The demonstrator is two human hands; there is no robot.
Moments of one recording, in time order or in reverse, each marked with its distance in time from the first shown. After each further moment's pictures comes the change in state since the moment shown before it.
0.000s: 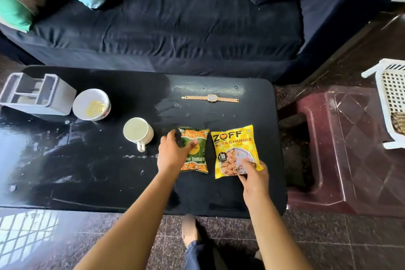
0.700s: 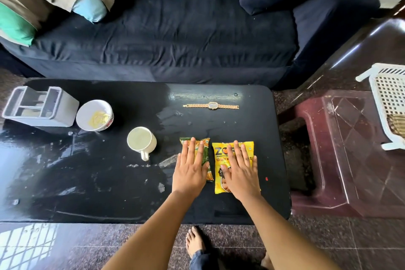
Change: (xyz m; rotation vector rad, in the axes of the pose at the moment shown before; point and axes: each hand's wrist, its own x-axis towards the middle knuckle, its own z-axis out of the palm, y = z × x) left_hand -0.021 -0.025 0.035 0.572 -0.045 0.544; right_hand 0.032 0.024 0.013 -1.749 -0.183 -0.956
